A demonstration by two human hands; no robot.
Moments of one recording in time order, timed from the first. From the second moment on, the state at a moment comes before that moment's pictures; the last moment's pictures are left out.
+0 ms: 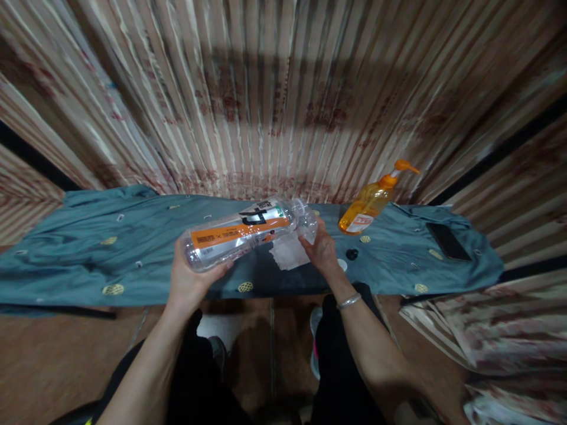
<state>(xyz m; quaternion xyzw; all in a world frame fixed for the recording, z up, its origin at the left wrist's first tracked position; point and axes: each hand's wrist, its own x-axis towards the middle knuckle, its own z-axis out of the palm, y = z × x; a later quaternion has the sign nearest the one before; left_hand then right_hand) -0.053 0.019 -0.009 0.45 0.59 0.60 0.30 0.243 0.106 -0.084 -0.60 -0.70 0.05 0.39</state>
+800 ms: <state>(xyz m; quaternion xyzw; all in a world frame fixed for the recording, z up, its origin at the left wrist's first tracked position) -0.051 0.017 -0.001 0.46 0.60 0.60 0.27 0.243 0.106 -0.084 -0.59 -0.70 0.06 0.40</state>
